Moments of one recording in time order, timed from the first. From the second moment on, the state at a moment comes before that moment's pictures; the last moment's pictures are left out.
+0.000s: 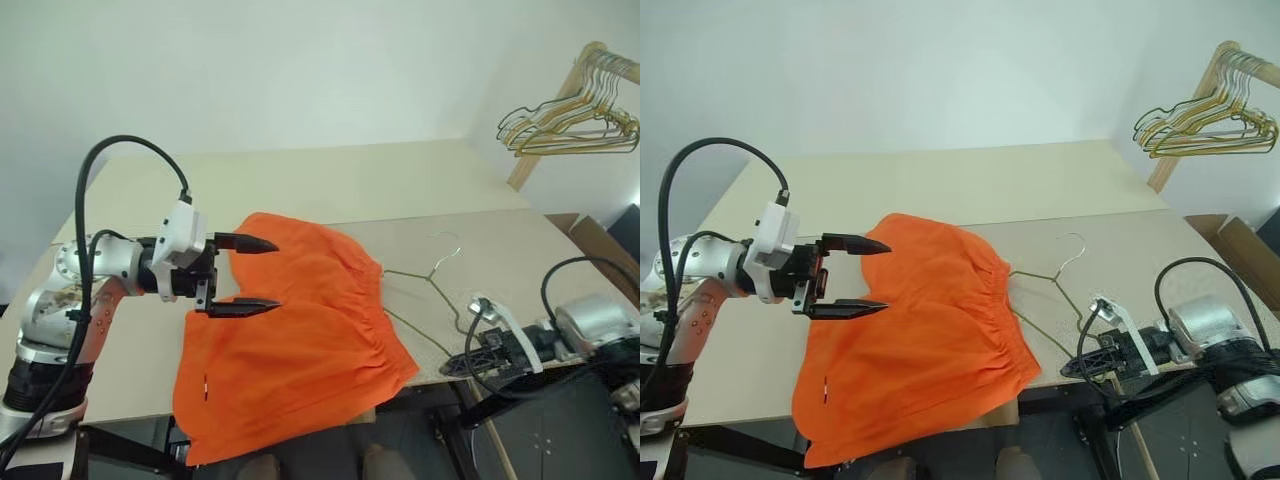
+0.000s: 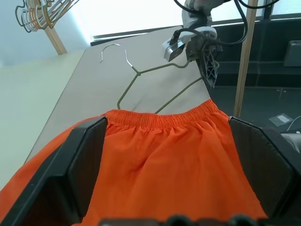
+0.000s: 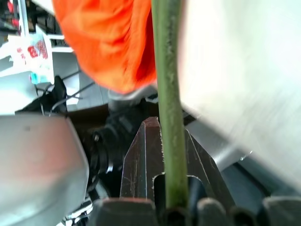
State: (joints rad) left arm -0.42 0.82 0.09 -0.26 -0.59 0.43 -1.31; right arm -0.55 -0.97 0.42 0.42 0.53 1.24 1.50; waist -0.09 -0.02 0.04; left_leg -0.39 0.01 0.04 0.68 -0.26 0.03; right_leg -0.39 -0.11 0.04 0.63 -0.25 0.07
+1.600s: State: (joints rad) left arm -0.90 0.77 -0.05 0.28 -0.35 0.11 -1.44; right arm -0.79 -0.96 0.38 -0.24 0.37 1.15 1.08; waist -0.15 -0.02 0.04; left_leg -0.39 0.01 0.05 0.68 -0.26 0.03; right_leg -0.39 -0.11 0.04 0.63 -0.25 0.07
